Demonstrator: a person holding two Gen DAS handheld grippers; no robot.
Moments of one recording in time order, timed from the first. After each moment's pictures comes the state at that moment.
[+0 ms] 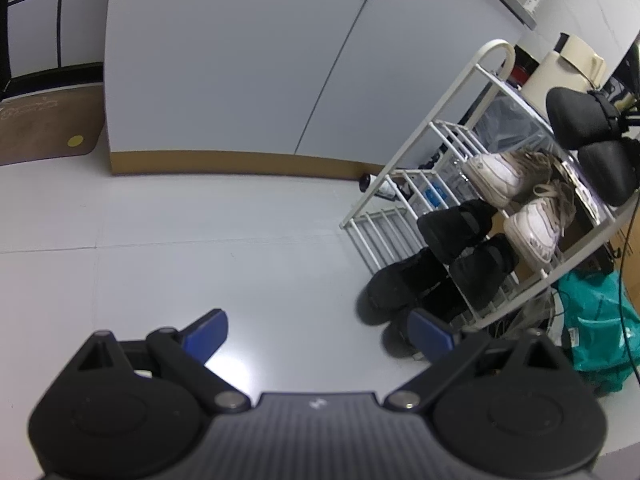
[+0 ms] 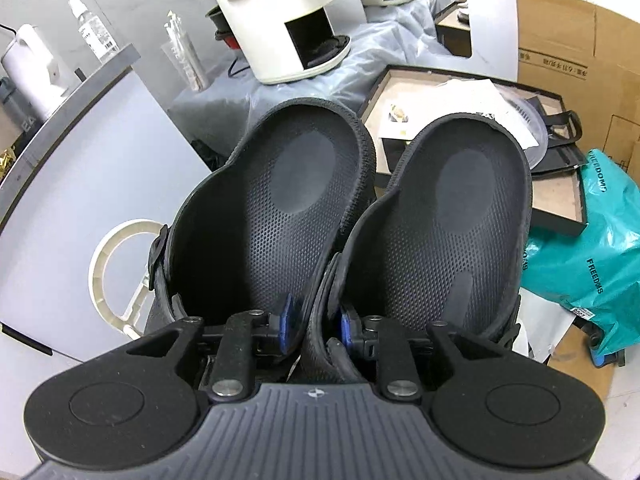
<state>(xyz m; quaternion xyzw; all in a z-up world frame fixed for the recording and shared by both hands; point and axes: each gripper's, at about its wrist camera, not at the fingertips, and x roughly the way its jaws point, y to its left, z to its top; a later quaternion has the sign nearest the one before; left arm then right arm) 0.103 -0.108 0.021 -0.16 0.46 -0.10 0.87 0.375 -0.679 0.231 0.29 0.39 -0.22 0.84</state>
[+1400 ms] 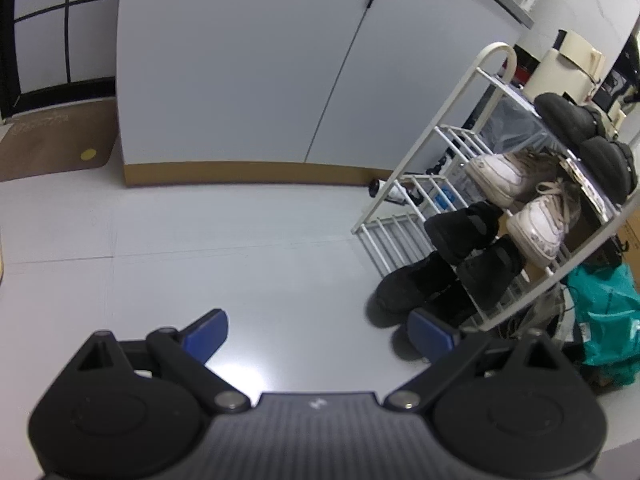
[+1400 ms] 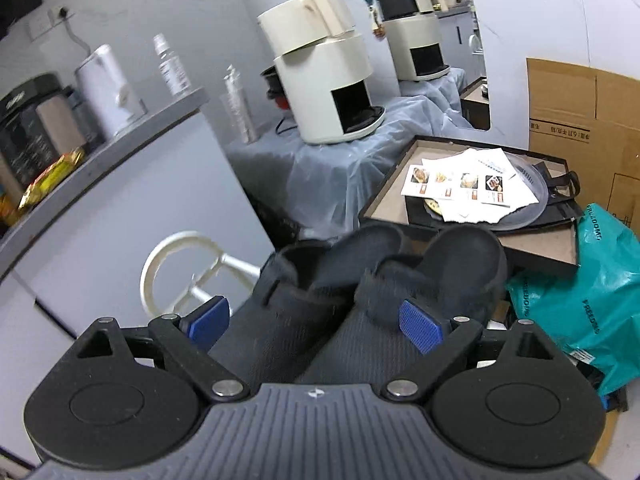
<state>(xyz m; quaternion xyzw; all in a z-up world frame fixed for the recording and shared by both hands) 0.085 -0.106 0.036 -0.15 0.44 -0.08 0.88 0.287 -0.617 0.264 0.23 0.29 -0.20 0.91</state>
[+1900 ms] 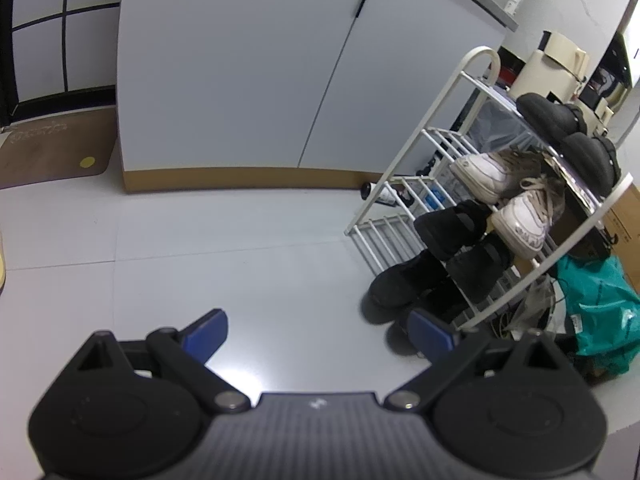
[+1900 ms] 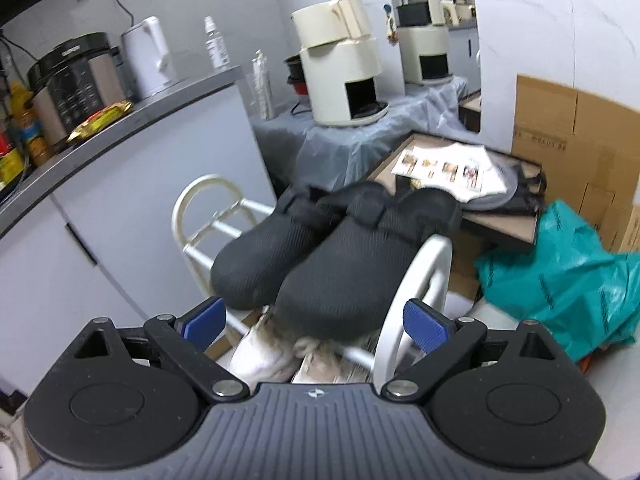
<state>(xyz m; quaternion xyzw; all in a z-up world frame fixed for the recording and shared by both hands) 0.063 -0.100 0.049 -0.14 0.43 -0.10 0.89 0.180 -0.554 0.279 0.20 0.32 -0.18 0.91</state>
